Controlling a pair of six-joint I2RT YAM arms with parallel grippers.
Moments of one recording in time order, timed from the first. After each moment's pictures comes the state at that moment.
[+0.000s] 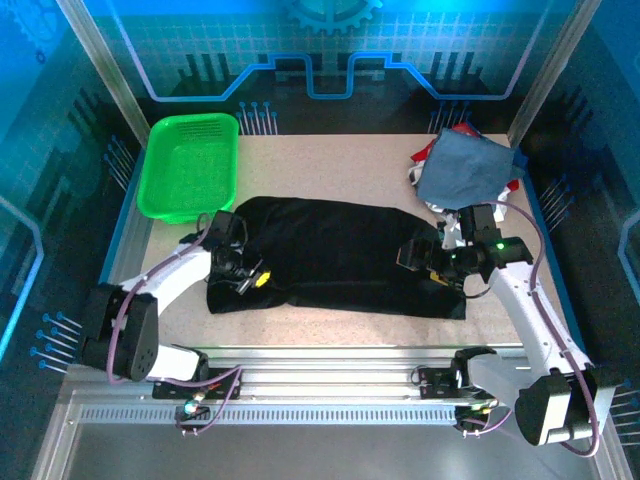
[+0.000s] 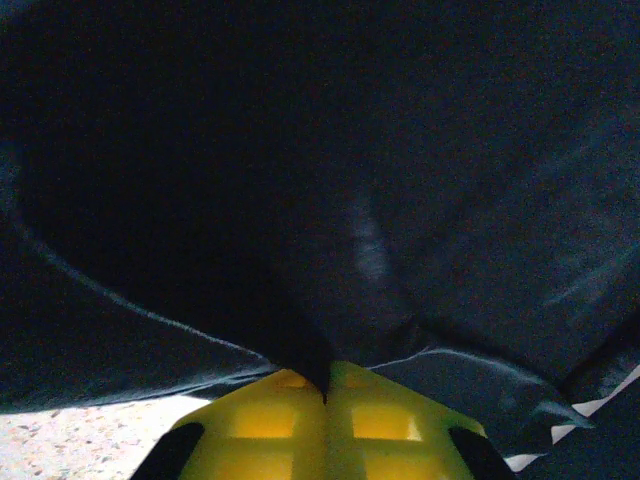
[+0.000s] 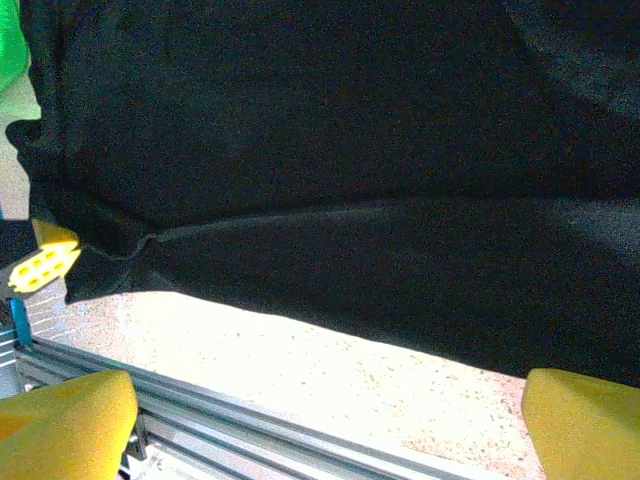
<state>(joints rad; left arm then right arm) -0.21 1.42 0.79 -0.62 0.42 -1.08 0.10 1.05 0.91 -0.99 -0.47 0.44</state>
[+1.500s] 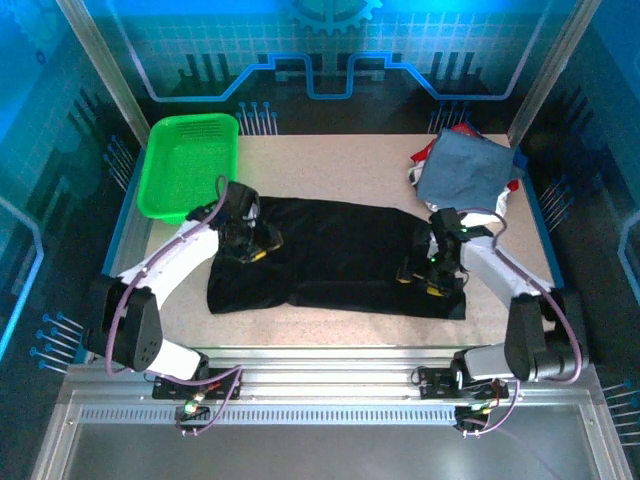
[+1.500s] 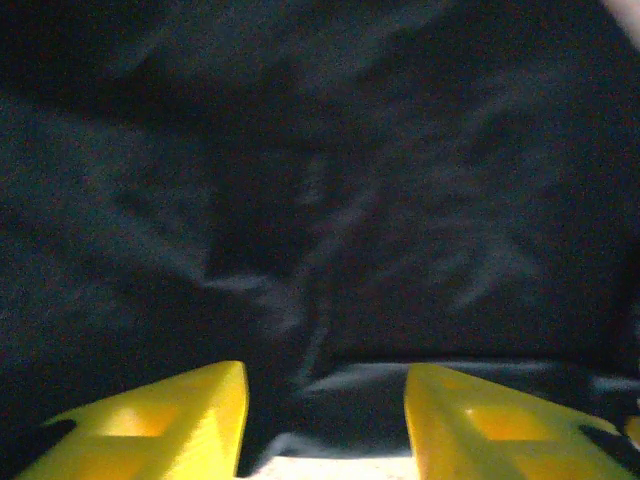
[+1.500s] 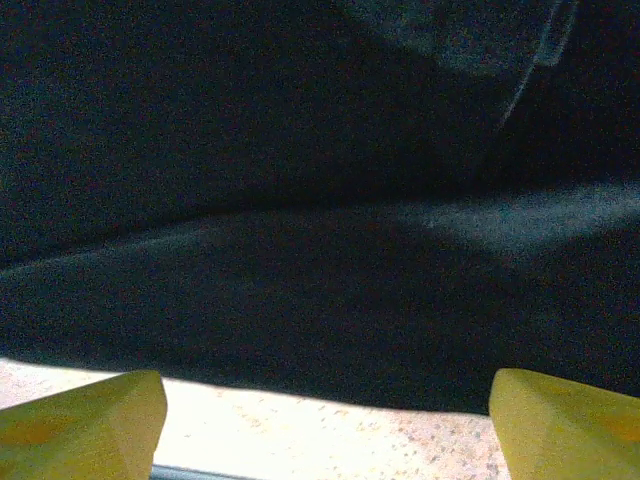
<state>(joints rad) -0.29 1.47 1.01 -0.71 0.25 -0.78 0.18 1.41 0.85 -0.89 -0.25 0.51</state>
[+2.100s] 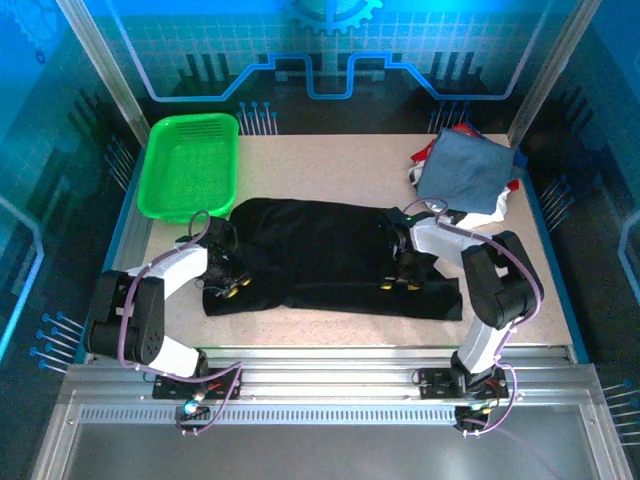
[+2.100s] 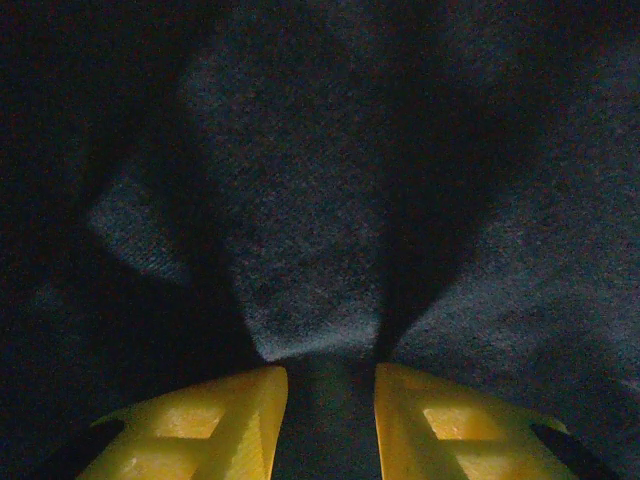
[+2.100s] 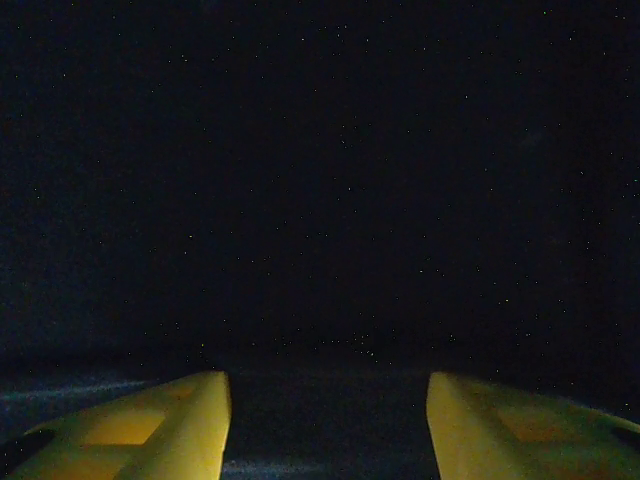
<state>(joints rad) -0.10 1.47 0.71 -0.65 0.15 -0.85 0.44 1.75 1.04 -0.93 -0.02 0.52</state>
